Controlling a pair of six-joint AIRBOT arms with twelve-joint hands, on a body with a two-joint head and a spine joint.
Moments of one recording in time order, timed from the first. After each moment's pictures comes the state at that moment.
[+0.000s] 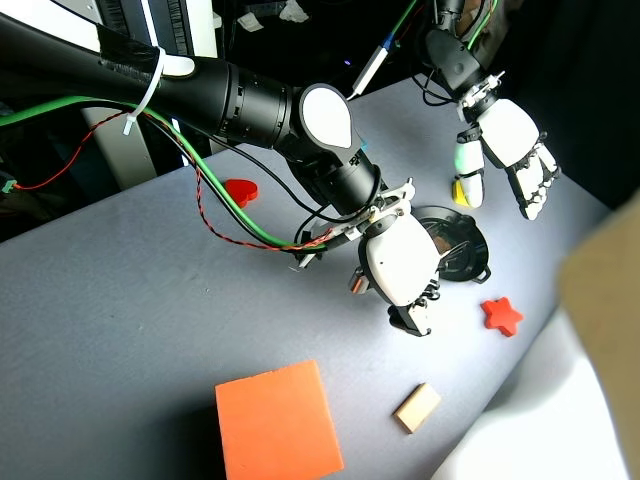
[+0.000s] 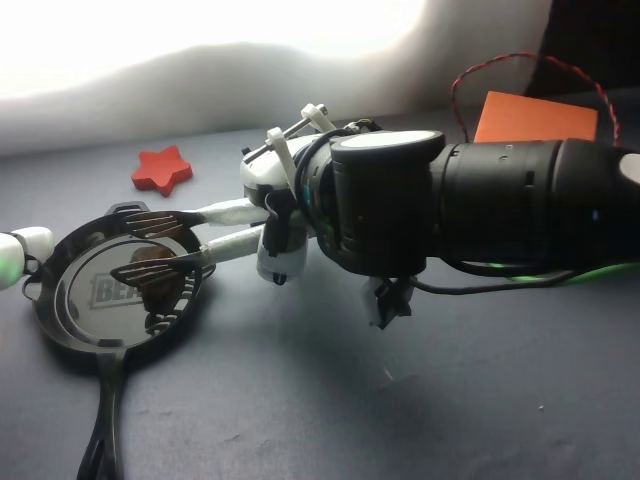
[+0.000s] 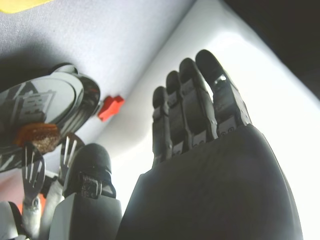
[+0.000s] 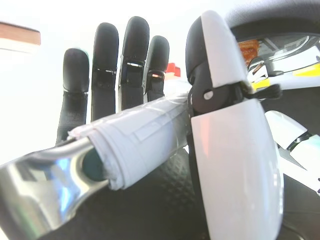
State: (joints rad) left arm 0.79 -0.83 0.95 -1.22 -0.93 1.72; right arm -0.17 -1.74 1.40 -1.12 -0.70 0.43
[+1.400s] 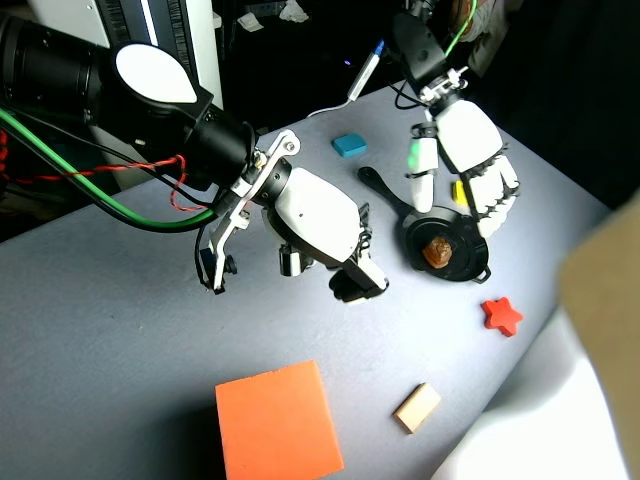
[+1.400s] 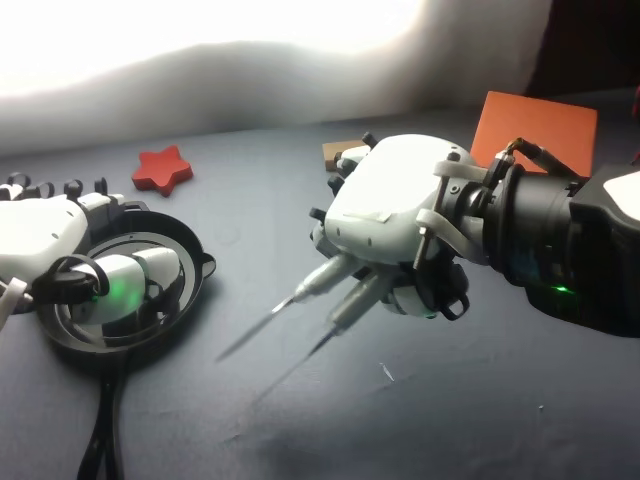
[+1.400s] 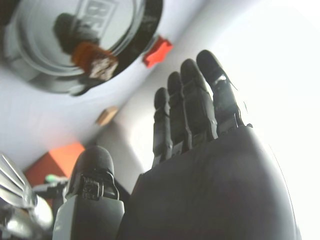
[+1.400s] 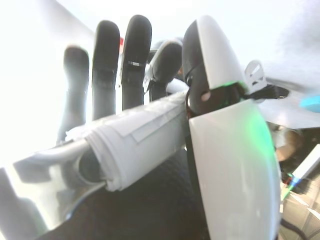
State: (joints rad) left arm 0.65 -0.86 0.74 -1.22 -0.93 1.81; right arm -0.26 -1.26 0.96 -1.51 -0.31 0.17
